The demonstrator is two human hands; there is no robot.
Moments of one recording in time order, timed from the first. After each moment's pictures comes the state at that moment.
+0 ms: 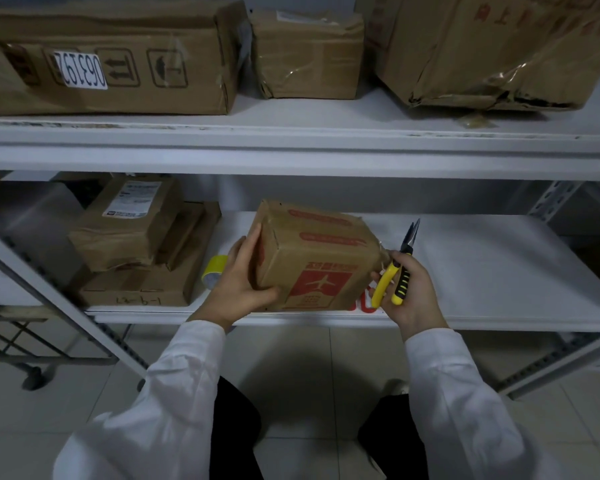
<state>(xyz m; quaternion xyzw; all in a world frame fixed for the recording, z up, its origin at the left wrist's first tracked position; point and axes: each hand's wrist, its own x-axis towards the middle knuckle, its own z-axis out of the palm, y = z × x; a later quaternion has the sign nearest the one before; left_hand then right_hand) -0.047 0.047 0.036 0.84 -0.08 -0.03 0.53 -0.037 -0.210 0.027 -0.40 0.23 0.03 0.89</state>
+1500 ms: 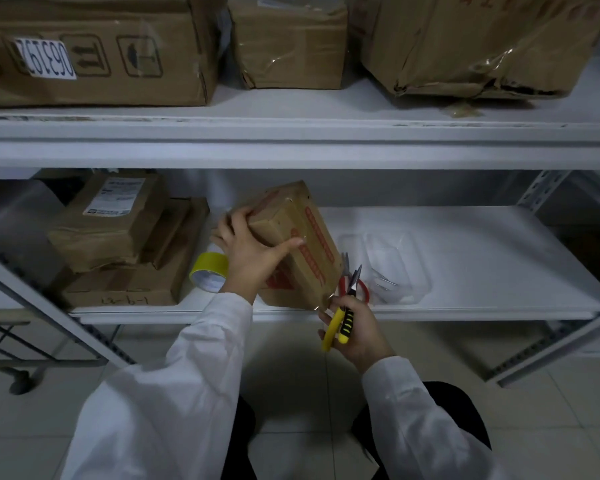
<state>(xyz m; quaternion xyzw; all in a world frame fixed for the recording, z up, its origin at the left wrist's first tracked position) -0.001 -0.003 0.036 0.84 0.09 0.15 0.52 -0.065 -0.163 -0.029 -0.43 0.28 0.19 0.84</state>
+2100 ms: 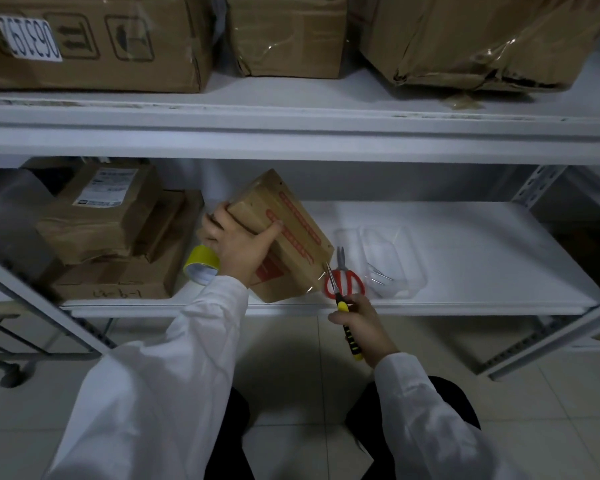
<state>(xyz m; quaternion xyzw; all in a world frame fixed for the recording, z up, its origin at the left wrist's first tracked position) 0.016 -0.002 0.026 0.83 0.19 0.15 0.50 -0.081 -0.186 -0.031 -0.72 0.19 0.12 0.66</state>
